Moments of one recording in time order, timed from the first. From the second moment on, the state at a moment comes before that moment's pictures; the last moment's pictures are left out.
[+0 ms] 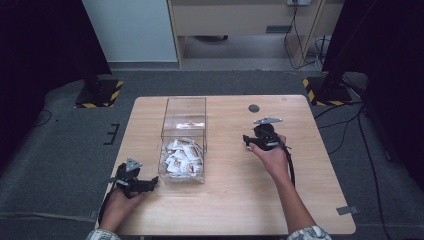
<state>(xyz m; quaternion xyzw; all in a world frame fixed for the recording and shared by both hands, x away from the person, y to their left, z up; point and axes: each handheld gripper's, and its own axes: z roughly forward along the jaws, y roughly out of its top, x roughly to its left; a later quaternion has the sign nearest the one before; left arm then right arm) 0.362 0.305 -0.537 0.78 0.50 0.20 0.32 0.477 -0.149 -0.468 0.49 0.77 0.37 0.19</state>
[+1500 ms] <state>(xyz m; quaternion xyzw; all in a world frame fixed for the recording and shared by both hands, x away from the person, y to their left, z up) 0.362 0.305 -0.537 0.78 0.50 0.20 0.32 0.374 -0.183 -0.509 0.49 0.77 0.36 0.19</state>
